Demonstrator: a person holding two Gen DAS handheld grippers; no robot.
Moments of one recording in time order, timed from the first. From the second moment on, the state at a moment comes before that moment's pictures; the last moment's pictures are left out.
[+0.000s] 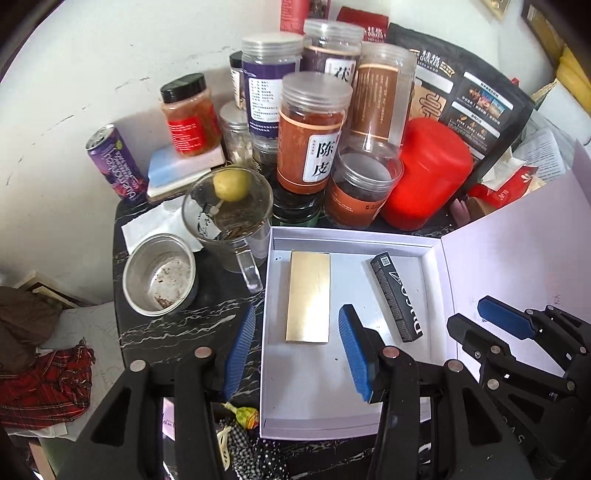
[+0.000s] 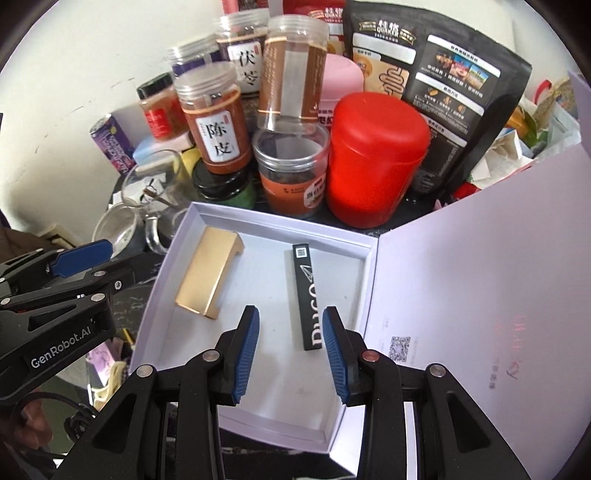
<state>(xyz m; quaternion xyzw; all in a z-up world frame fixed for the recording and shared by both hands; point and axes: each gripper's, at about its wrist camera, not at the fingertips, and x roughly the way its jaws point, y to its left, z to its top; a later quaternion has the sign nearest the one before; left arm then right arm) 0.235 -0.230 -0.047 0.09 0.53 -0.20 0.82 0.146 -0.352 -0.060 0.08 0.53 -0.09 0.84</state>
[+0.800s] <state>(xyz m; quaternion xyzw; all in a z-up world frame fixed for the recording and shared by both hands) 0.151 -0.156 0.019 0.06 0.49 -0.17 0.85 0.081 -0.277 -0.005 0.04 0.49 -0.05 0.87</state>
